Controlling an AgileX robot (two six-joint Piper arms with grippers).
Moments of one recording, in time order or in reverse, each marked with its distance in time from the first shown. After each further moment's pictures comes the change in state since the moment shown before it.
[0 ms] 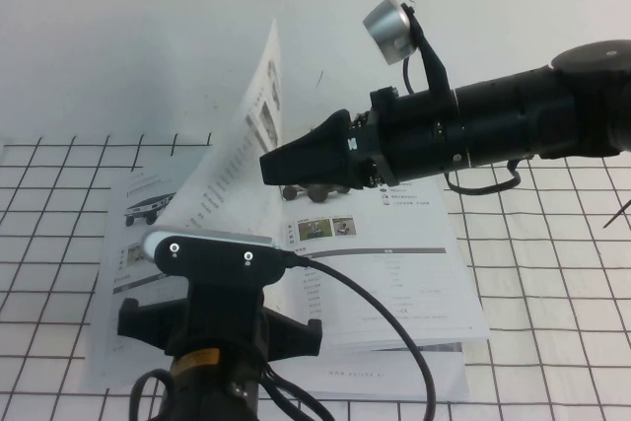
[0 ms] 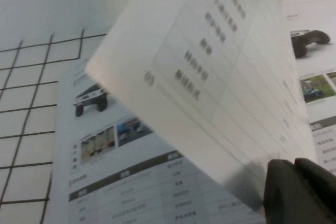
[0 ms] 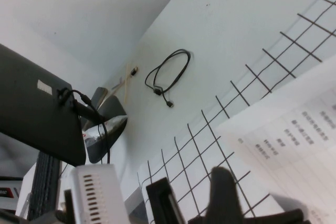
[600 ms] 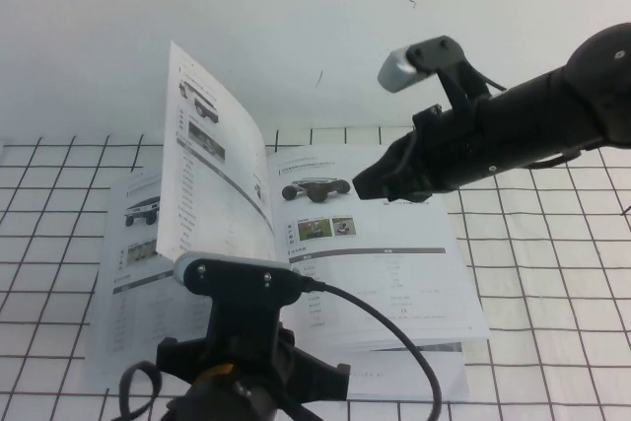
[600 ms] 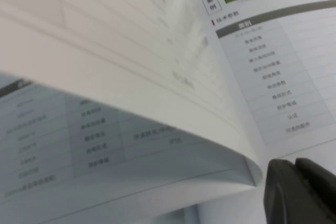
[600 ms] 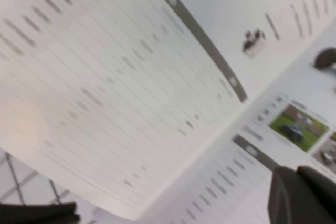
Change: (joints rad) right arm -0.045 -0.021 -0.001 -0.481 -0.276 0.089; left arm 0.026 0.000 0.000 -0.158 0.270 0.071
